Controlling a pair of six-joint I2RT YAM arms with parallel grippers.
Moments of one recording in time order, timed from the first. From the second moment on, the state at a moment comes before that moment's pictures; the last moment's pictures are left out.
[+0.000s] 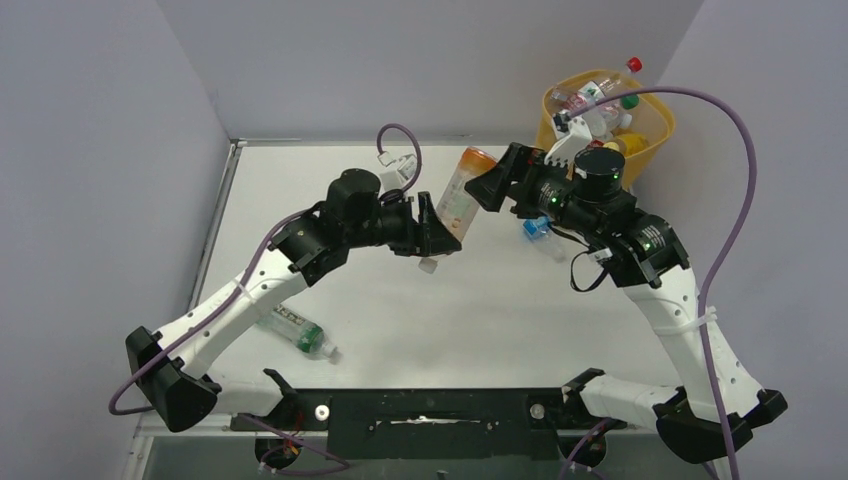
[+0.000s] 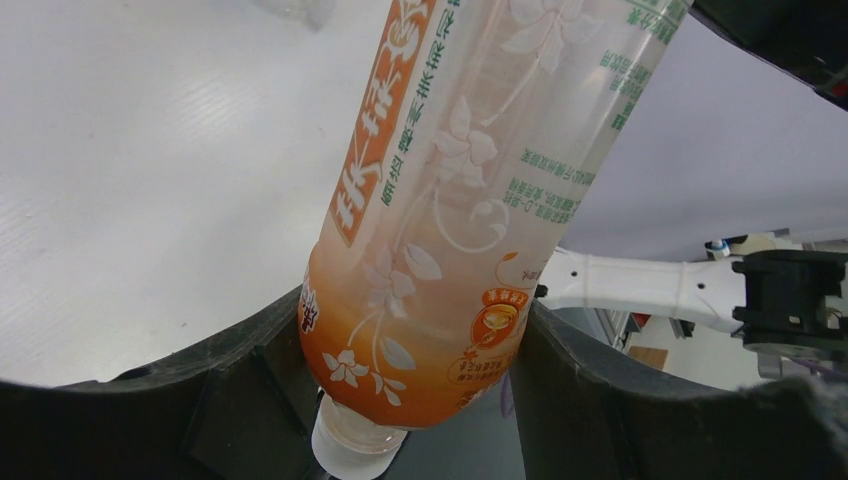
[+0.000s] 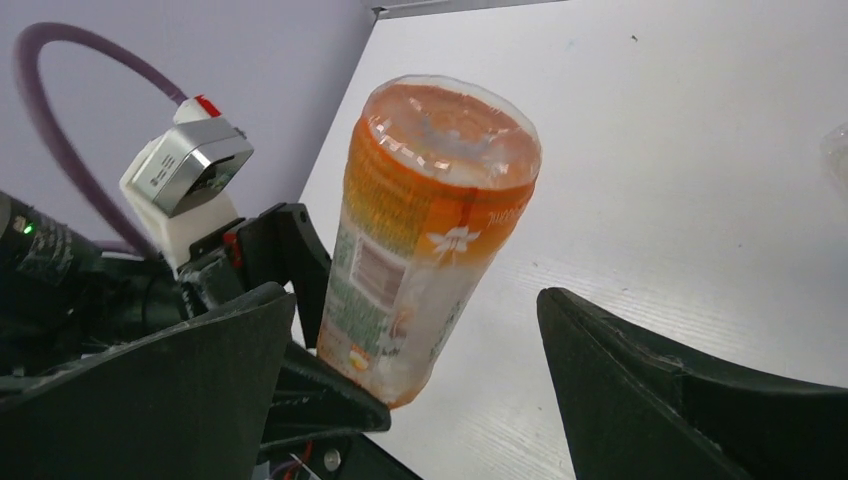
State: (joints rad) left arm -0.76 1.31 1.32 -0.43 0.36 -0.73; right arm 0.54 1.13 1.53 -0.69 -0.11 0.60
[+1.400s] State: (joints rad) left arm -0.66 1.10 1.51 -0.66 0.17 -0.64; right arm 0.14 1.42 2.21 -0.86 0.19 0.35
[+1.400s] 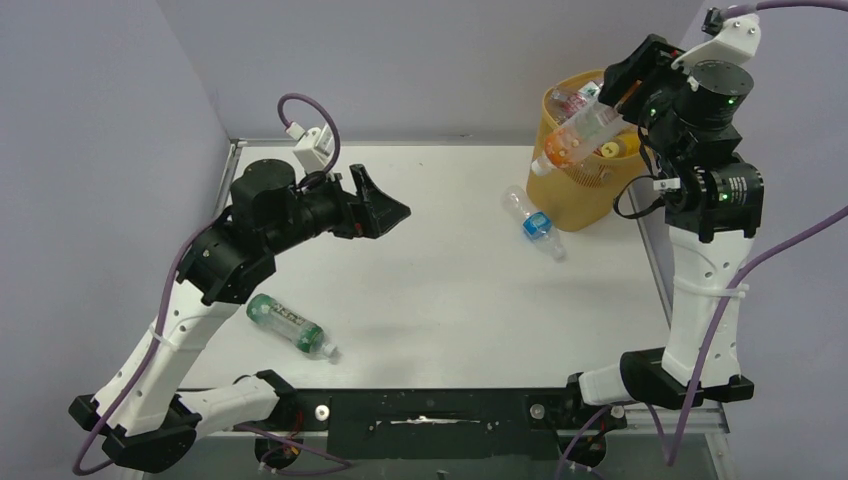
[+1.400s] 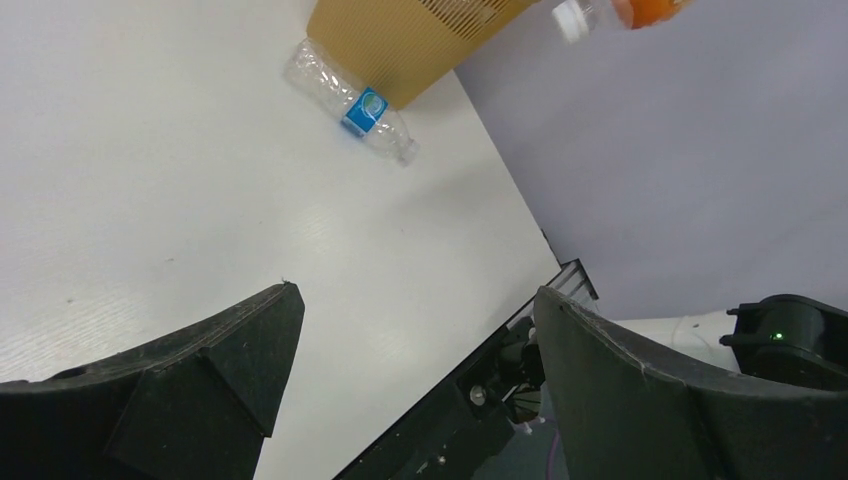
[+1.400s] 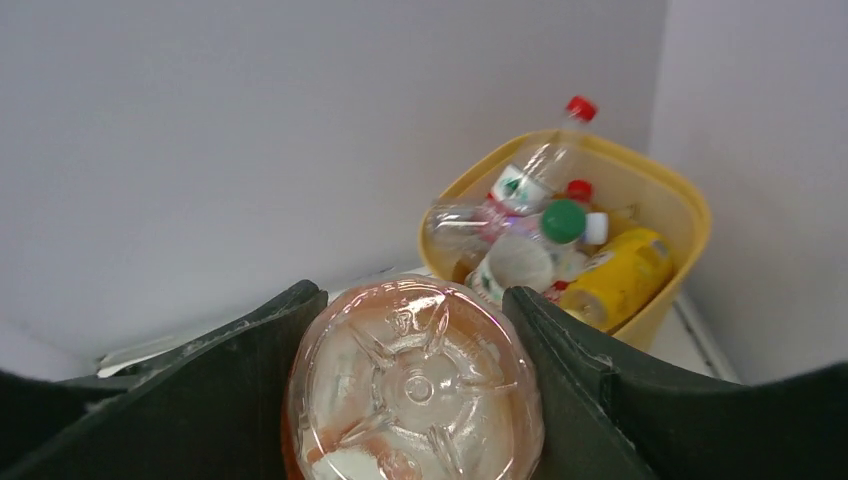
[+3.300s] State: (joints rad) left arm -0.50 1.11 1.23 -0.63 0.35 -0.49; right arm -0.05 1.67 1.98 -0.31 0.89 0.05
